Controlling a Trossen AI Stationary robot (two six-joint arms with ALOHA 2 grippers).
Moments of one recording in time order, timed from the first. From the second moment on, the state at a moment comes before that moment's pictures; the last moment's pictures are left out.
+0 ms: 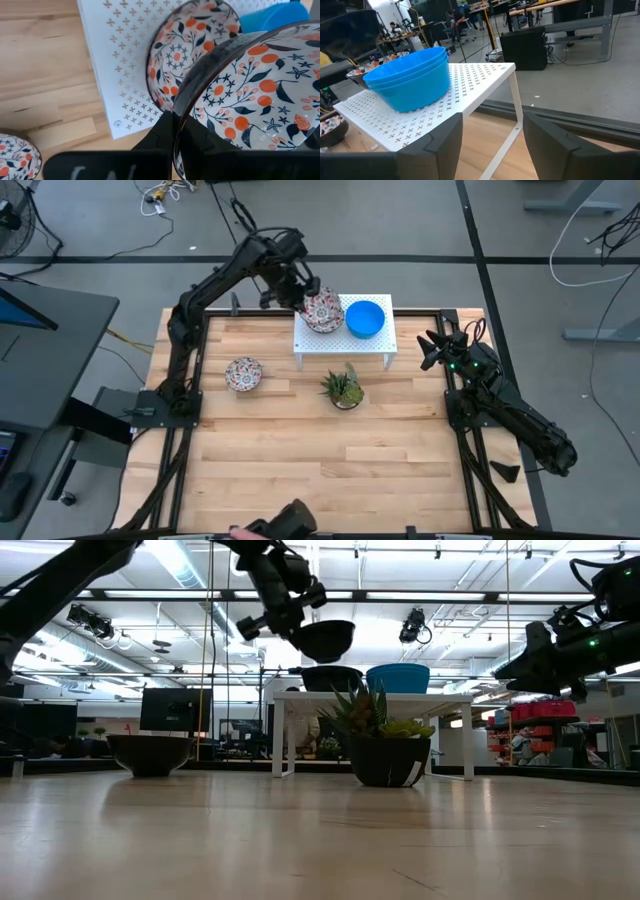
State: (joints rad) left arm 0.66 2.09 2.30 -1.41 0.35 -0.89; right arm -0.80 0.04 0.08 -0.16 0.06 0.27
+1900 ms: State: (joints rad) left arm 0.66 2.15 2.36 -1.41 0.21 -0.84; right arm -0.80 0.04 0.08 -0.16 0.06 0.27
